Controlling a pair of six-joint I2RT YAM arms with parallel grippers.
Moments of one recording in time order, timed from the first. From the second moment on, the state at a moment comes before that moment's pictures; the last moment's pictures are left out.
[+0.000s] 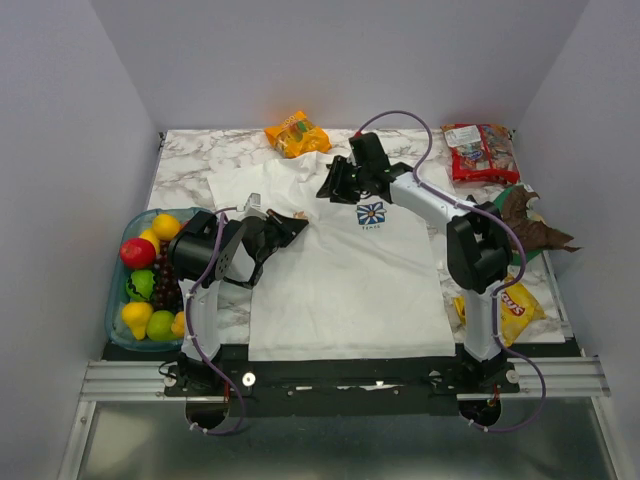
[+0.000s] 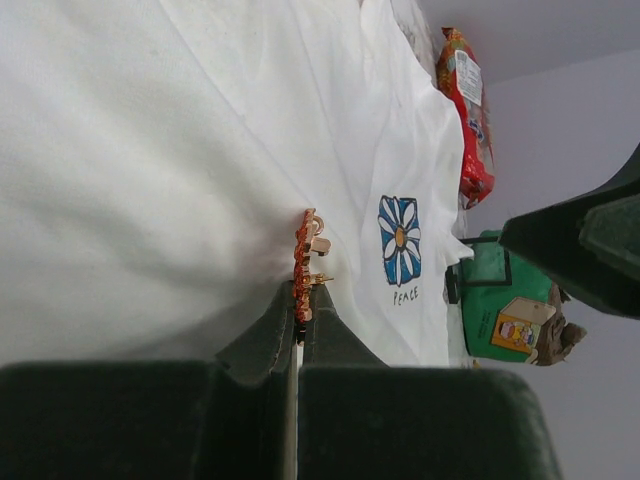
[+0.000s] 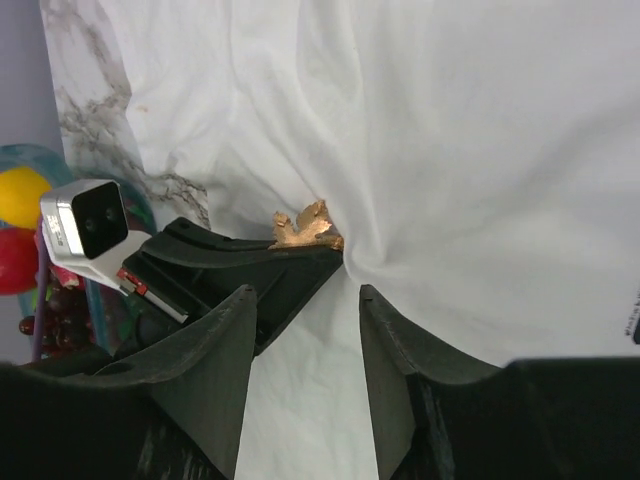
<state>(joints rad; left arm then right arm) -0.32 2.09 0.62 1.27 0.24 -1.09 0.55 2.08 1.68 -0.33 -0.26 0.71</state>
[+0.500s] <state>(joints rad) -0.32 2.10 0.62 1.31 0.25 -1.10 0.52 2.13 1.63 -0.30 -0.29 0.73</state>
